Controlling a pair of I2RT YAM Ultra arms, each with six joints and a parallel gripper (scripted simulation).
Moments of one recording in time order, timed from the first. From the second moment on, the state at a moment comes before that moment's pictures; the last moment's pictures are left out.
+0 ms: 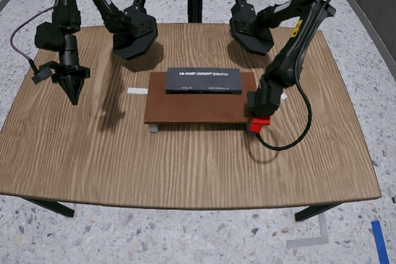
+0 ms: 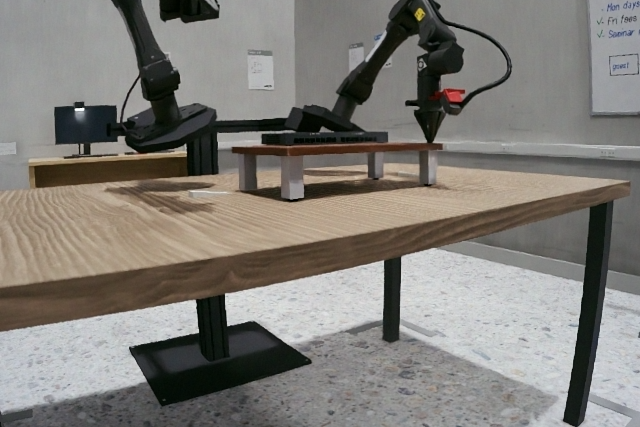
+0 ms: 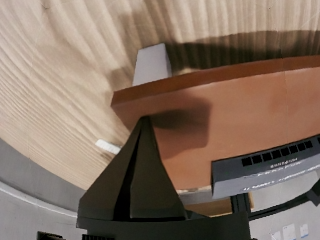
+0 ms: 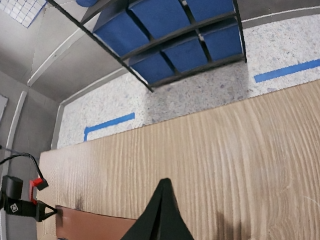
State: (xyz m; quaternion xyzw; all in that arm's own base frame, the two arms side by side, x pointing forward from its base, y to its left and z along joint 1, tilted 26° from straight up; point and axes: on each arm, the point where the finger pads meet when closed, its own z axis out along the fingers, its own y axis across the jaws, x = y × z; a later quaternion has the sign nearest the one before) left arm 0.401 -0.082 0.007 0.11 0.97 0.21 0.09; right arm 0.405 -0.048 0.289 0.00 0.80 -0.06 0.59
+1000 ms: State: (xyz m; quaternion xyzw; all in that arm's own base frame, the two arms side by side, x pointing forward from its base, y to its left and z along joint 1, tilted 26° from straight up) left arm 0.401 -0.082 0.007 0.11 0.97 0.21 0.09; right arm 0.278 -0.132 -0.010 0.02 0.97 -0.02 0.23
